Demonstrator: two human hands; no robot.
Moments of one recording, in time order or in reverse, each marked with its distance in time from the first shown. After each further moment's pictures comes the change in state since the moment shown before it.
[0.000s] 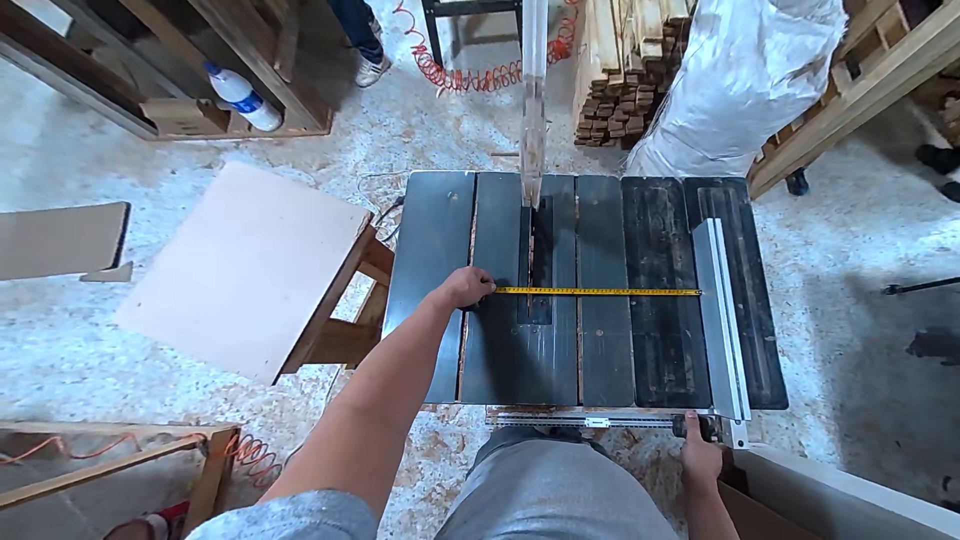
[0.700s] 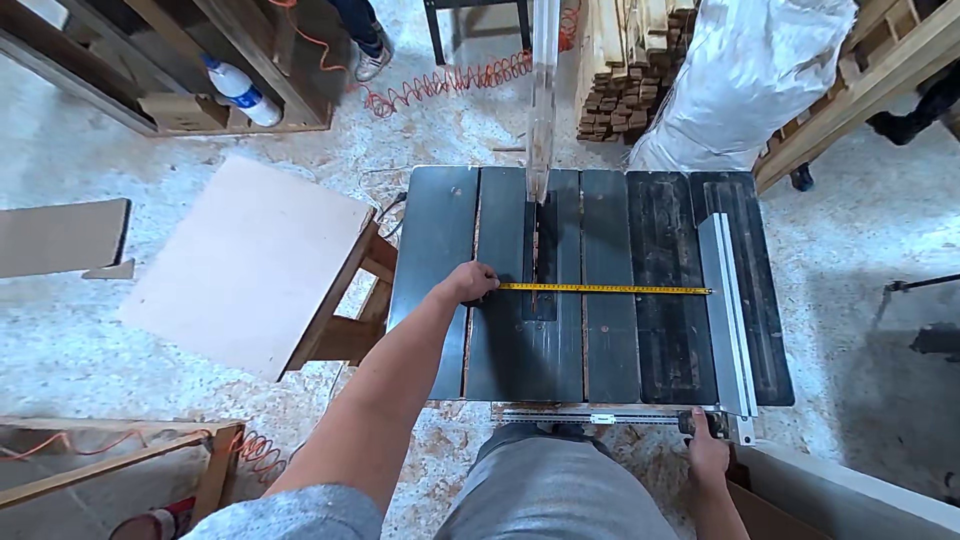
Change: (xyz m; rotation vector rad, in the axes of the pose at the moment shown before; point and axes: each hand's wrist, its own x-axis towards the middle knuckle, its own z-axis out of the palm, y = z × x) left_hand 0.001 0.000 -0.003 0.026 -0.005 -0.003; right_hand 0.007 0.007 0.001 0.059 -0.020 -0.049
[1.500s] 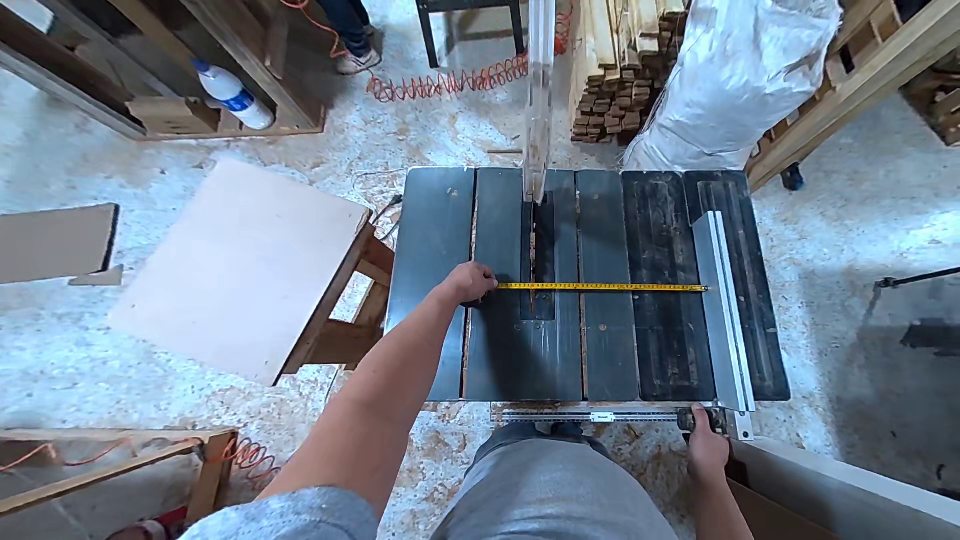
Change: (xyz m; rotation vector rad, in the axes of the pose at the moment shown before) left_hand 0.001 0.000 0.003 0.010 0.024 0.005; right_hand 0.003 -0.002 0.001 0.029 0.027 0.041
